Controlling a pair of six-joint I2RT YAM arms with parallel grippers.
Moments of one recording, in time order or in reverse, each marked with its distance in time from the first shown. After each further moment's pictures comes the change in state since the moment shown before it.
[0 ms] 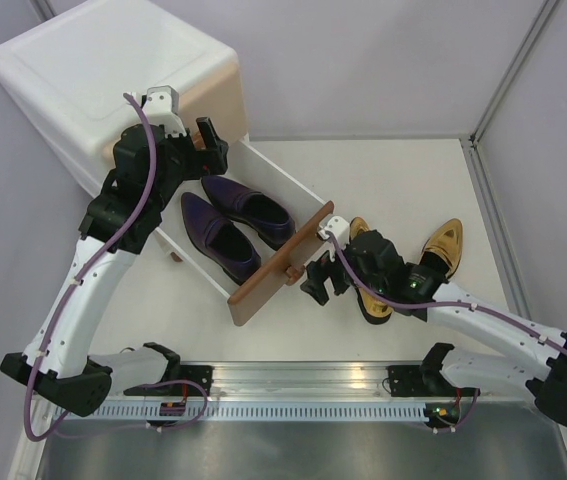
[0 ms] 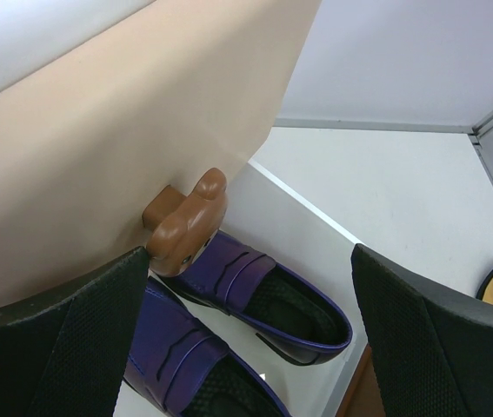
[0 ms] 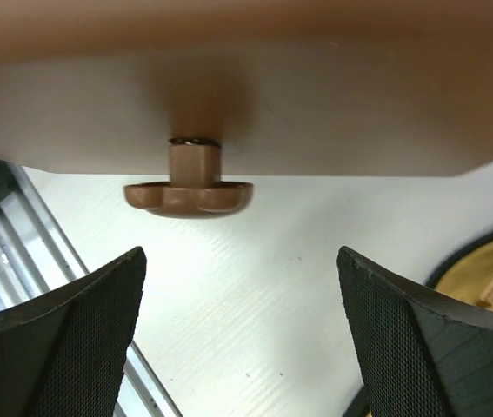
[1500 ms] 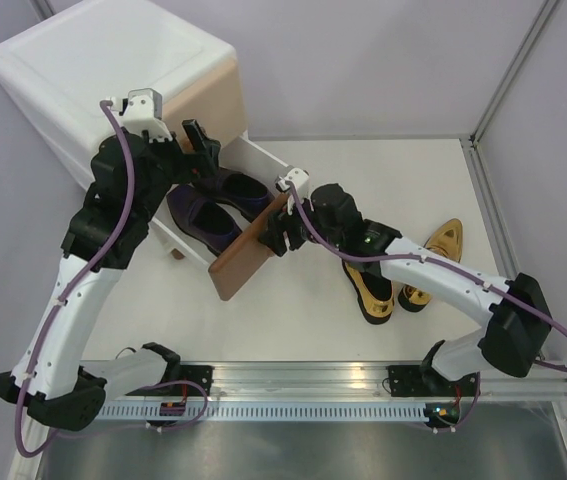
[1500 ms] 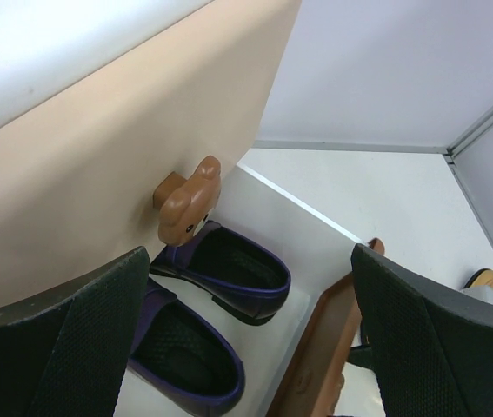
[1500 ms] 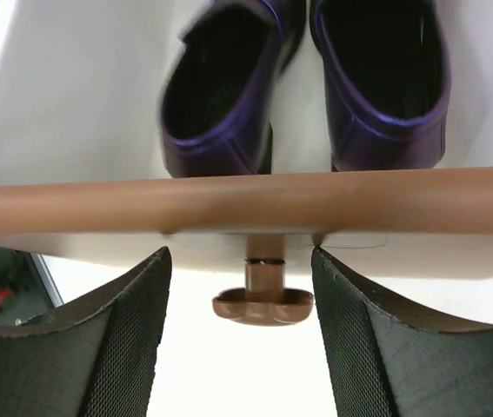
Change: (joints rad) left arm -0.006 -0.075 0.000 0.002 0.000 0.003; right arm -0.005 0.381 0.390 0.127 -0.050 0.012
